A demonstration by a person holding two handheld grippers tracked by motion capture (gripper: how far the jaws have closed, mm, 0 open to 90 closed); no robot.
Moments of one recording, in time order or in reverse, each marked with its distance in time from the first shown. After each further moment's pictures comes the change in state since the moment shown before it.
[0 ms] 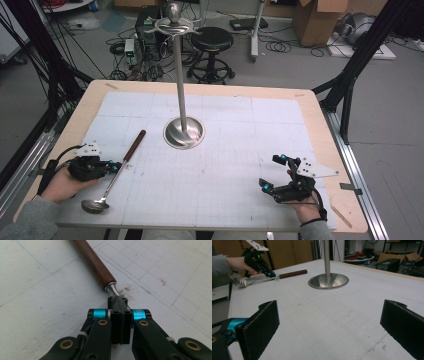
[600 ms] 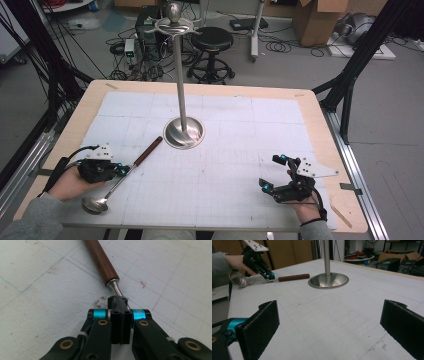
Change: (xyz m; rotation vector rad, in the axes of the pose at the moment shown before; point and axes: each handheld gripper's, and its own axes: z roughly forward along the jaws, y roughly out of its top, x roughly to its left) left arm -0.020 0.017 0.012 0.074 -0.036 0.123; right arm -0.001 0.000 0.000 -0.001 0.001 -0.002
